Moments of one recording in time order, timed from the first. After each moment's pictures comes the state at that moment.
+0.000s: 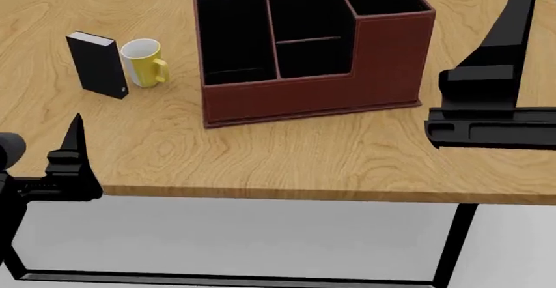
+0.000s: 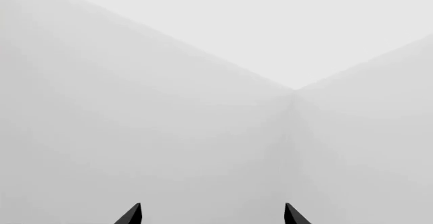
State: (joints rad) left arm -0.45 -0.31 0.04 0.38 -0.42 -0.66 -0.21; right arm 0.86 0.89 0.01 -1.00 1.01 1.04 0.83
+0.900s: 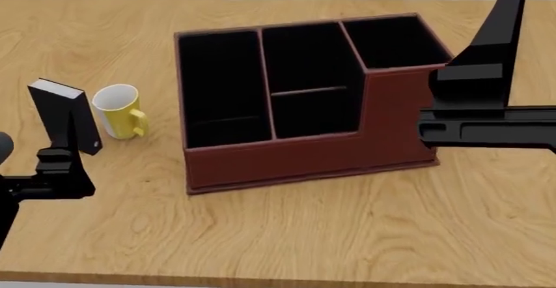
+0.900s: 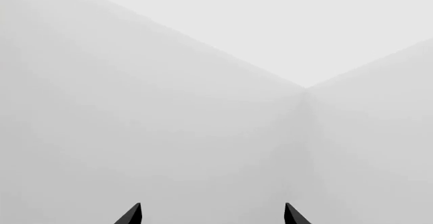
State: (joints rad) left arm -0.44 -0.32 0.03 0.38 -0.45 -0.64 -0.22; right arm 0.90 0.92 -0.05 -1.00 1.06 1.01 0.88
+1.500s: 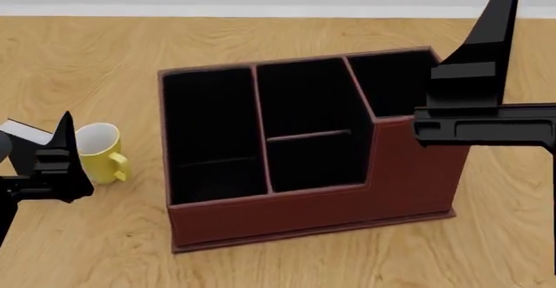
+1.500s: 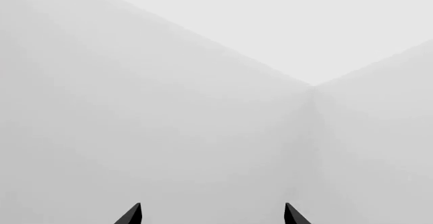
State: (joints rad) left arm -0.44 -0.32 0.03 0.38 -0.46 -0.62 -0.22; right arm 0.92 0.93 -0.08 -0.99 1.06 1.00 0.89
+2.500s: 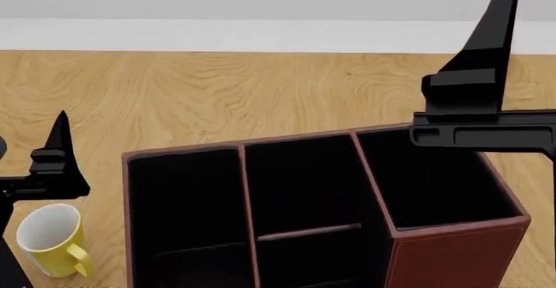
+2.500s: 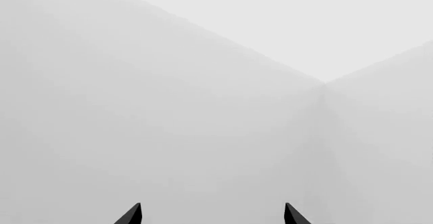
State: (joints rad) left arm -0.43 -0.34 0.03 0.38 -0.47 -0.60 -0.24; right arm 0.90 0.96 -0.10 -0.99 1.07 0.95 0.91
